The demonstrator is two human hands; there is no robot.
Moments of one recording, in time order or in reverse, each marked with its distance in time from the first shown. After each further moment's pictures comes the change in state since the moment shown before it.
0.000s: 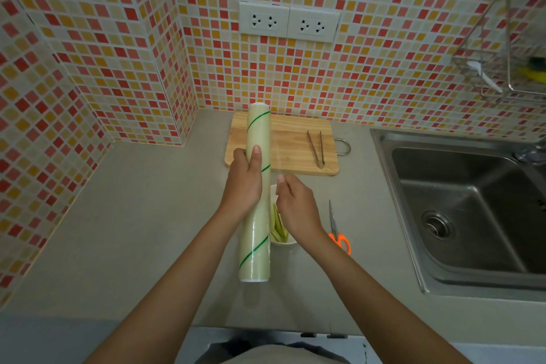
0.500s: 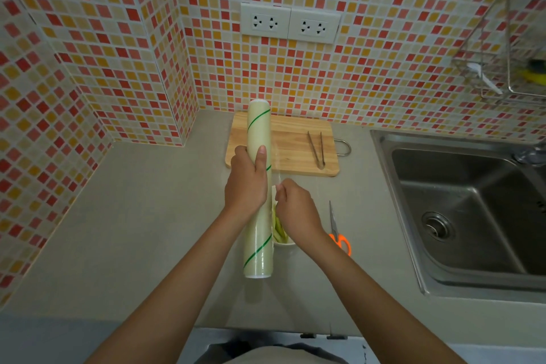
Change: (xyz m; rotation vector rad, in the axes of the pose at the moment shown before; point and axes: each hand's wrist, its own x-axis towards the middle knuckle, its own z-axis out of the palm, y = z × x) left_hand -0.001 0.004 0.005 0.161 0.090 0.023; right_hand -0.001 -0.005 0.000 -0.306 -0.069 -0.019
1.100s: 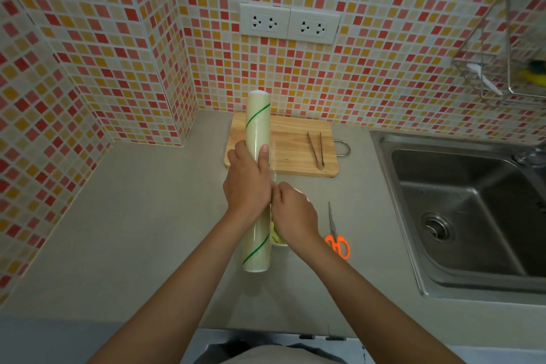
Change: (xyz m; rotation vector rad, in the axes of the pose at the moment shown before) left_hand -0.003 0.004 0.008 0.213 0.175 0.066; right_hand -0.003 -0.004 0.005 -0.082 0.027 0.064
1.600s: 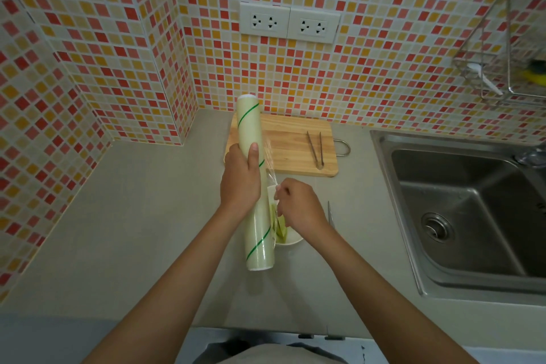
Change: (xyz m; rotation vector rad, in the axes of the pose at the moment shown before) left_hand 0.010 -0.009 -0.003 -0.220 -0.083 -0.054; right_hand 0.018 0.016 -0.012 0.136 -0.133 0.033
